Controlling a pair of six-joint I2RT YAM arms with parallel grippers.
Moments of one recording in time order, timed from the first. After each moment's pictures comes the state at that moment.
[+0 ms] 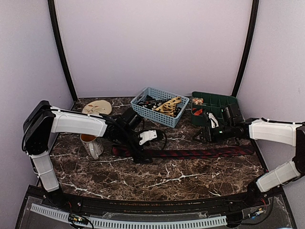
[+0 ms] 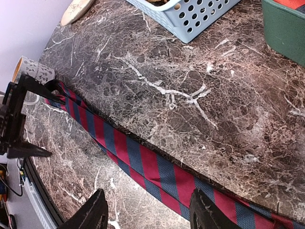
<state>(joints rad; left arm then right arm) -0.83 1.80 1.16 -0.37 0.32 0.45 0.41 1.33 0.72 -0.22 -0.49 0.27</state>
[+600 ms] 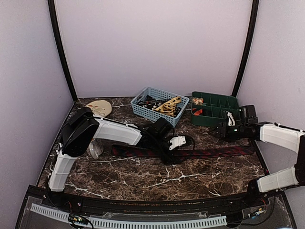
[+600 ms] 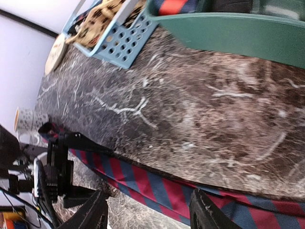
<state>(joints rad) -0.97 2.24 1.54 -0.16 0.32 0.43 0.17 1.23 0.64 -0.23 -0.56 0.33</state>
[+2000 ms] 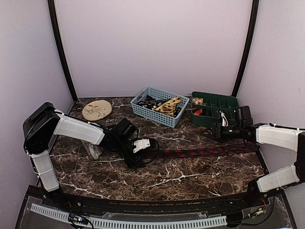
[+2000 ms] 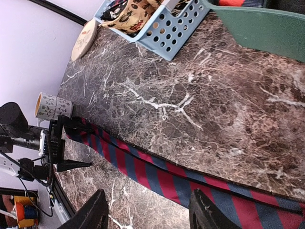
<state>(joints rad) -0.82 1.84 1.02 -0.21 0.25 0.48 0.22 1.24 0.61 -0.10 -0.65 0.41</state>
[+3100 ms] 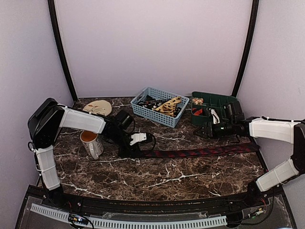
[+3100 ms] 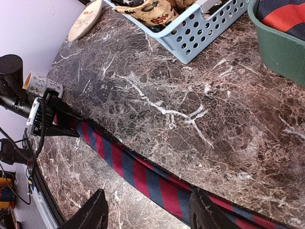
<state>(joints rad) -0.70 1.92 1.15 -0.38 0.41 0.64 0.36 1.36 0.73 -0.14 -0.56 0.29</state>
